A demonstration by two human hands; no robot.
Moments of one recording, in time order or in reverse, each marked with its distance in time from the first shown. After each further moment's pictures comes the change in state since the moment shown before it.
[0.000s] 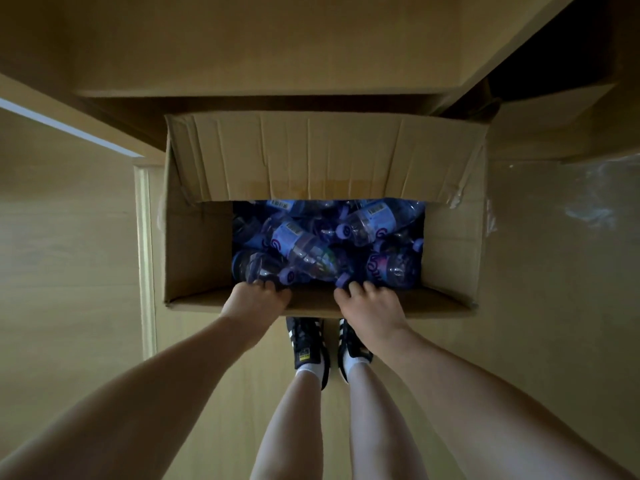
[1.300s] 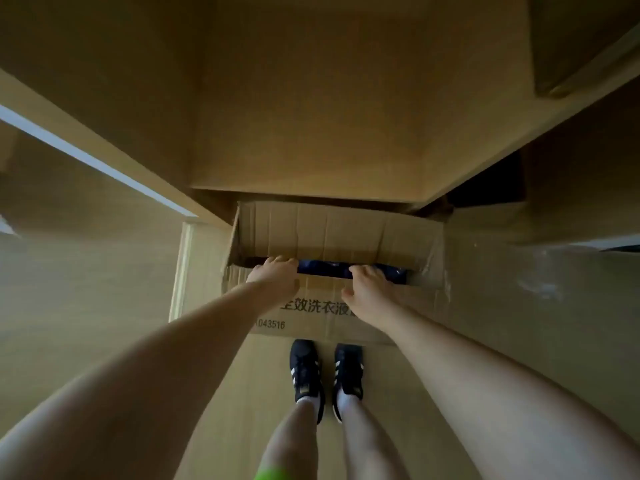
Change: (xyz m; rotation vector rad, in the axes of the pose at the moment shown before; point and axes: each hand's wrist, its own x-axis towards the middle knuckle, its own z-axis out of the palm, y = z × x) left_hand -0.053 -0.067 -0.149 -0.725 0.056 -0.251; right_hand 0.027 0.025 -0.182 0.463 -0.264 0.240
